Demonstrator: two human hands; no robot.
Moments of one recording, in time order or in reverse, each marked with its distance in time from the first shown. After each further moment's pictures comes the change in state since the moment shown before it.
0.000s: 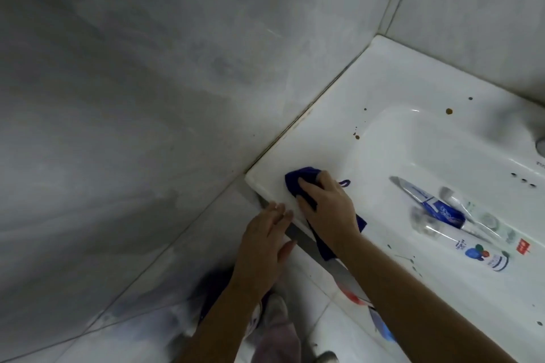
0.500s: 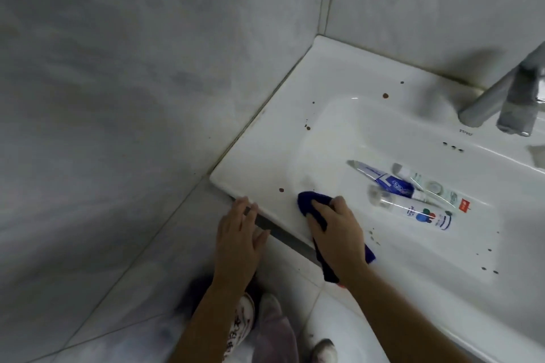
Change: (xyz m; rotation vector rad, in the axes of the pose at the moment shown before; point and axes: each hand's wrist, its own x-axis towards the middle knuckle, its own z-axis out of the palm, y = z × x) left_hand -0.004 0.025 -0.001 0.085 -0.046 -0.066; right_hand -0.081 0.027 -0.044 -0.005 0.025 0.383
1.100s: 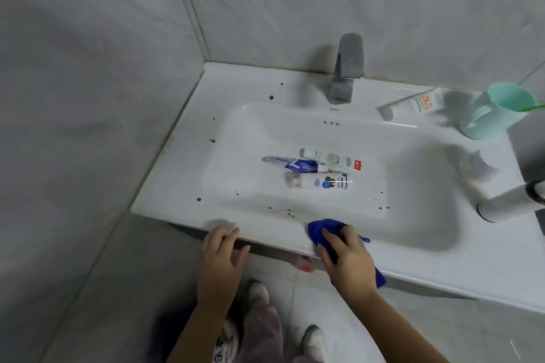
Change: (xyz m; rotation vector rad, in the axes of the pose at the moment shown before) left_hand -0.027 0.100 0.004 -0.156 -0.086 0.124; right_hand -0.130 0.111 -0.072 0.024 0.181 0.208
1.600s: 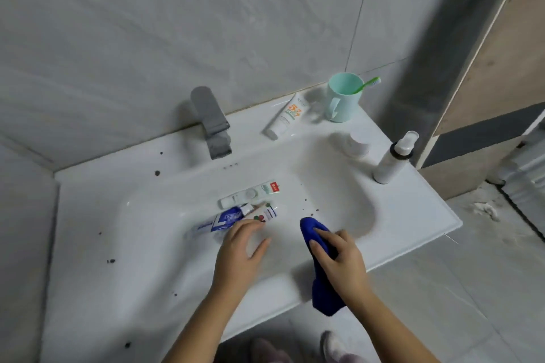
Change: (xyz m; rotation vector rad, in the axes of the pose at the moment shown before) left_hand 0.140 0.131 0.055 -0.380 -0.488 0.493; right_hand 0.021 0.012 -0.059 0.455 0.415 0.677
